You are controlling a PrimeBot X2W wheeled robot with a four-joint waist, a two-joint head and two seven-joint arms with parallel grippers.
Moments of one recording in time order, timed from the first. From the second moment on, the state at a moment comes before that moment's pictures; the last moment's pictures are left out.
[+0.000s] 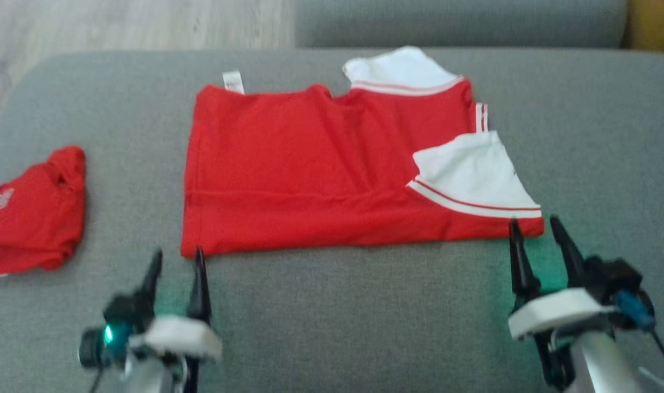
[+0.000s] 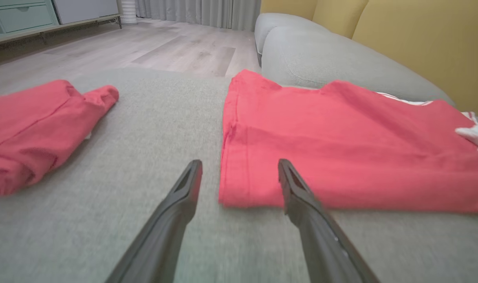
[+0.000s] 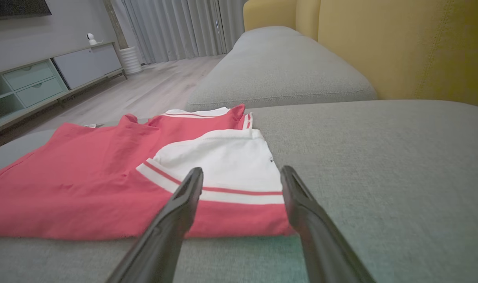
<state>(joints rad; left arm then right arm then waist) -0.14 0.04 -0.09 0.55 -0.20 -0.04 -0.26 -0.10 -0.05 0.01 0.42 0.13 0.13 -0.25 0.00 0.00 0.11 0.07</state>
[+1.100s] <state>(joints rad) -0.37 0.03 -0.16 0.82 -0.31 -0.06 -0.26 -0.36 -0.05 0.00 0.76 0.26 0.13 -0.23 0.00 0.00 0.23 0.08</state>
